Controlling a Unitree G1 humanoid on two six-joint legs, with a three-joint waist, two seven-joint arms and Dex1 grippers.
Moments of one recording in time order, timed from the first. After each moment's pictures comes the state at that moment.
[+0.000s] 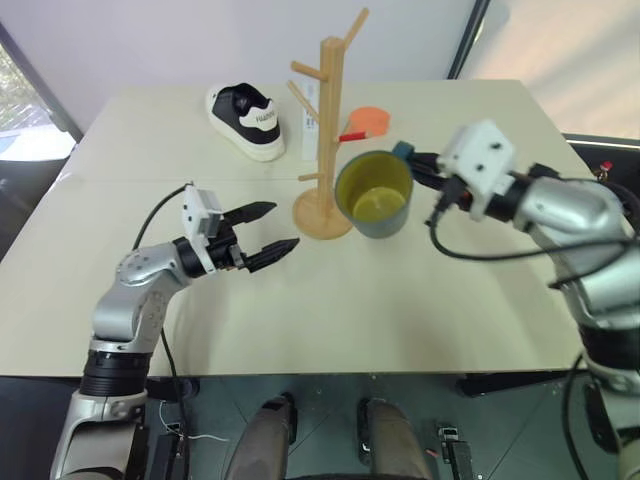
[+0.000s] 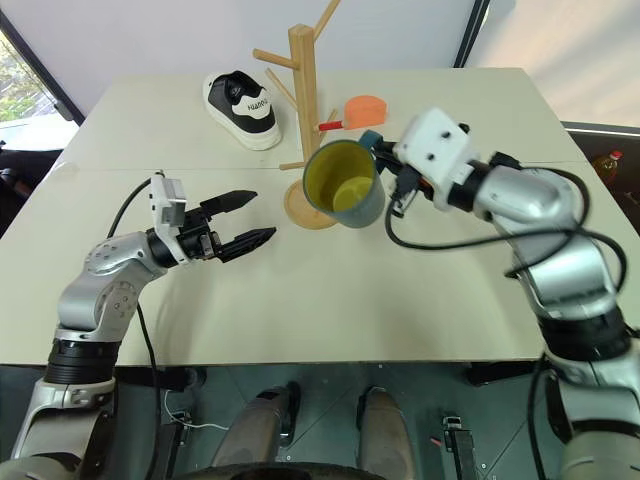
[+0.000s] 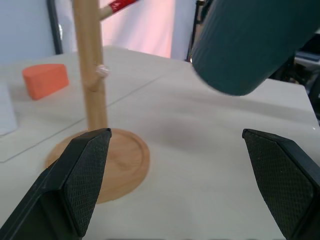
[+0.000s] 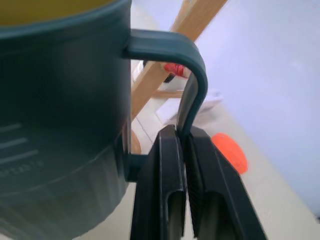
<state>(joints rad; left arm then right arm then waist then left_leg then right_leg) -0.40 0.49 0.10 -0.08 -0.55 0.34 -0.97 -0.69 -0.79 0.11 -0.25 0.21 0.44 0.69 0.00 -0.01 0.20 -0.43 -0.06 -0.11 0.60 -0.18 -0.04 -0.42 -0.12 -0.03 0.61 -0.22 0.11</state>
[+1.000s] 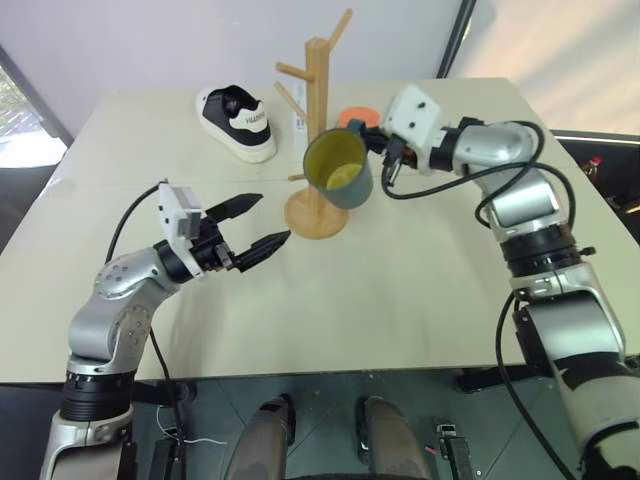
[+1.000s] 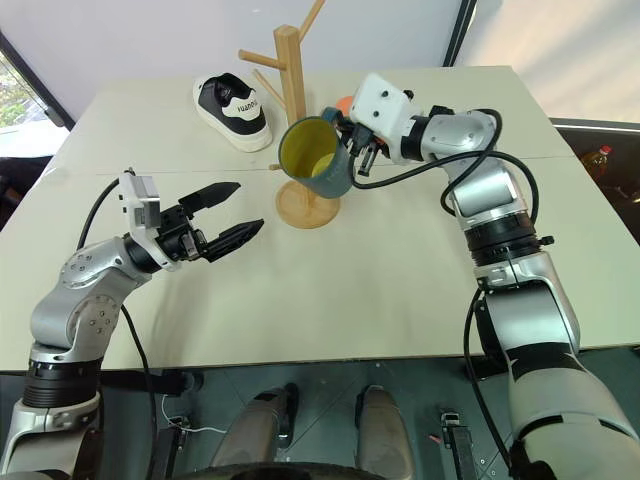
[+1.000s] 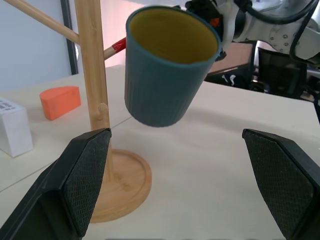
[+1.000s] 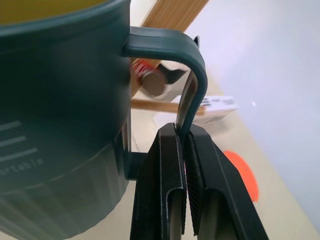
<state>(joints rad) -0.31 0.52 0.14 -0.25 -0.62 0.37 -0.87 -1.06 -0.54 0.22 0.42 -0.02 0.10 0.87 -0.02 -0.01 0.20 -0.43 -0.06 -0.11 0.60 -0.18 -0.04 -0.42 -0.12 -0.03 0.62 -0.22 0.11</state>
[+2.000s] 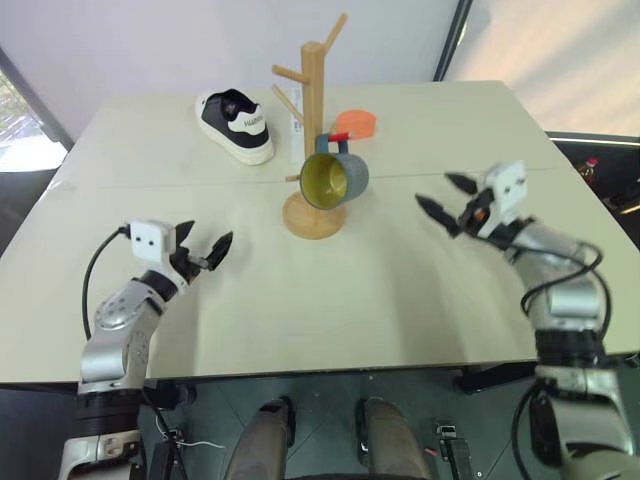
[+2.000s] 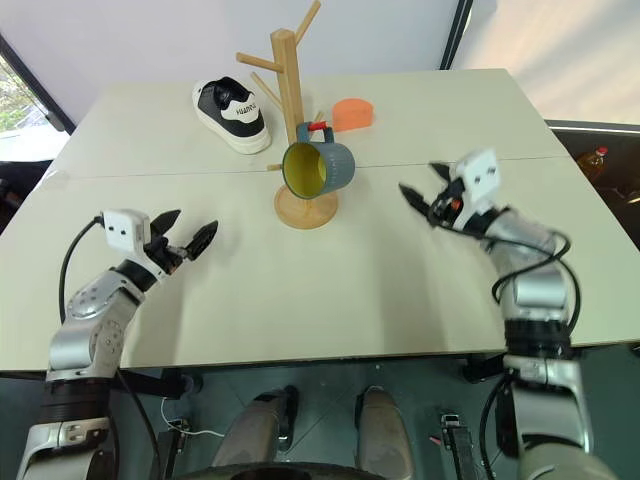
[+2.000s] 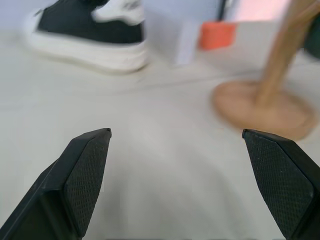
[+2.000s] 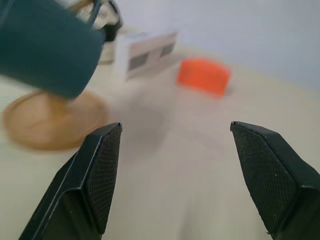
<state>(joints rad) -0.18 0.41 0.23 0.06 -0.37 0.18 -0.48 -0.42 -0.48 -0.18 0.17 0.28 0.19 0.73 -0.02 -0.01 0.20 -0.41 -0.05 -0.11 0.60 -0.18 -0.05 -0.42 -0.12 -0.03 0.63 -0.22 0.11</state>
